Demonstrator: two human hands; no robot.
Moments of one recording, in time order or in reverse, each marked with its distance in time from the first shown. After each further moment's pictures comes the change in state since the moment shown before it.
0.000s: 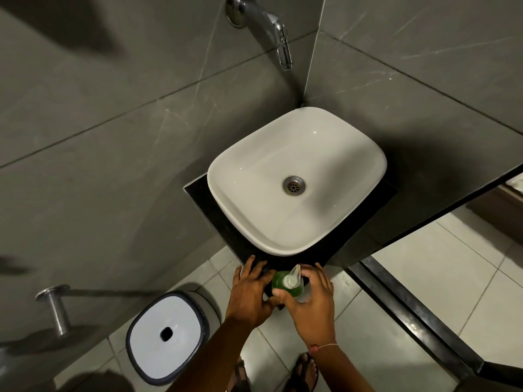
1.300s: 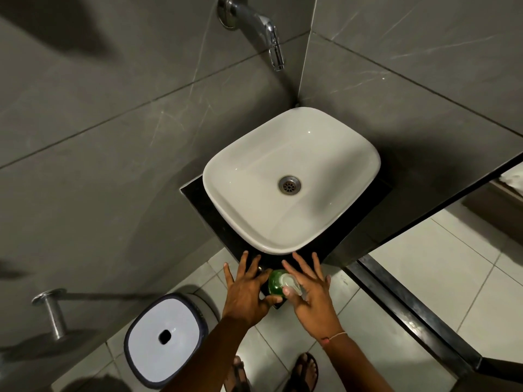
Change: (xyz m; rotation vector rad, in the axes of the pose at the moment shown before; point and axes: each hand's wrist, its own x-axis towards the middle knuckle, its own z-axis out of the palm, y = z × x) left_hand -0.002 0.003 -0.004 0.070 -0.008 -0.018; right_hand 0.010 0.011 -0.013 -0.053 -0.282 -0.103
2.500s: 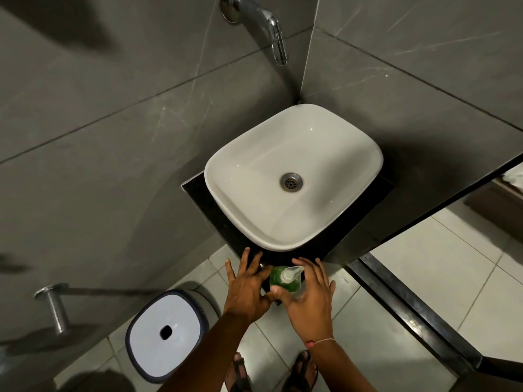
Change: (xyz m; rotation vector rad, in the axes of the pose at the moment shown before) left_hand 0.001 0.001 0.002 0.015 -0.005 -0.005; right_hand -0.009 -0.021 0.011 -0.064 0.247 0.143
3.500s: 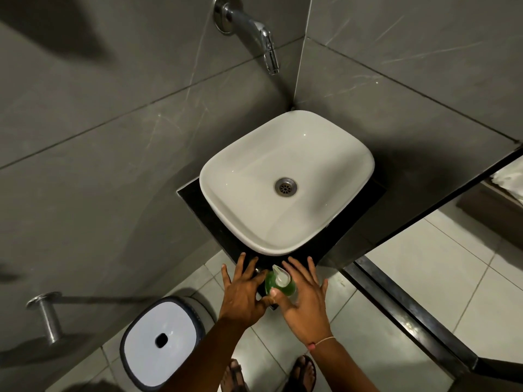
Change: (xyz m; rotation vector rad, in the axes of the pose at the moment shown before) left_hand -0.001 -0.002 0.001 -0.027 0.018 0.018; right_hand 0.006 0.005 -0.003 -0.051 -0.136 -0.091
